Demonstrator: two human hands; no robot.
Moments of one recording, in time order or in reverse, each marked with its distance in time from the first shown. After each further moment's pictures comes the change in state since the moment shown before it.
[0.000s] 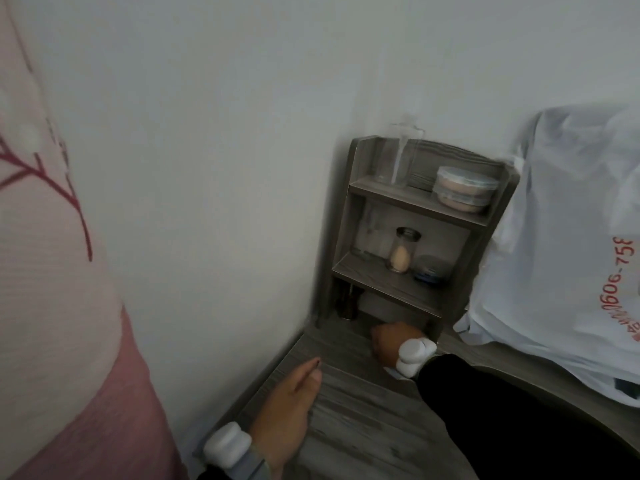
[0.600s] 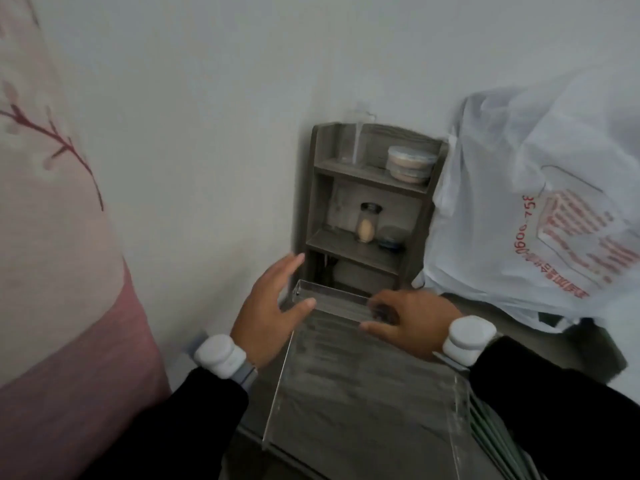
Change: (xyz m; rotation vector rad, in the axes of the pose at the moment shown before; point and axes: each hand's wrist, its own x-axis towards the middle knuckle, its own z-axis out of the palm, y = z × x) left_hand -0.018 0.072 -0.022 0.453 0.048 0.645; right_hand -0.157 0.023 -0.049 0.119 0.258 -0.146
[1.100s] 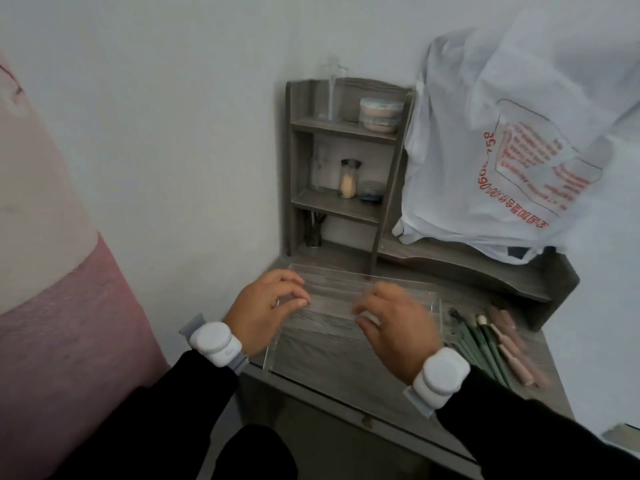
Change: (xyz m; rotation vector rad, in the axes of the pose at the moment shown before) left_hand -0.063 0.007 0.001 0.089 -0.239 0.086; right_hand -0.095 -0.046 0.070 0.200 0.456 -0.048
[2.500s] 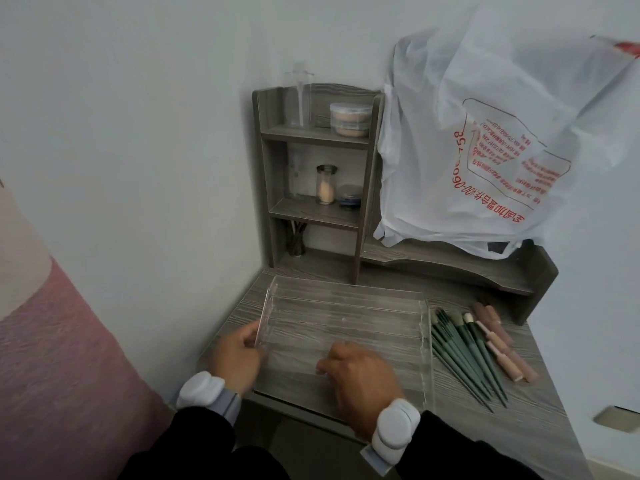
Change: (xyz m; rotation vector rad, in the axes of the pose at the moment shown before) left_hand -0.022 -0.010 0.039 -0.159 0.109 -0.693; right_hand -0.038 -0.006 0.074 -0.012 -0.195 0.043
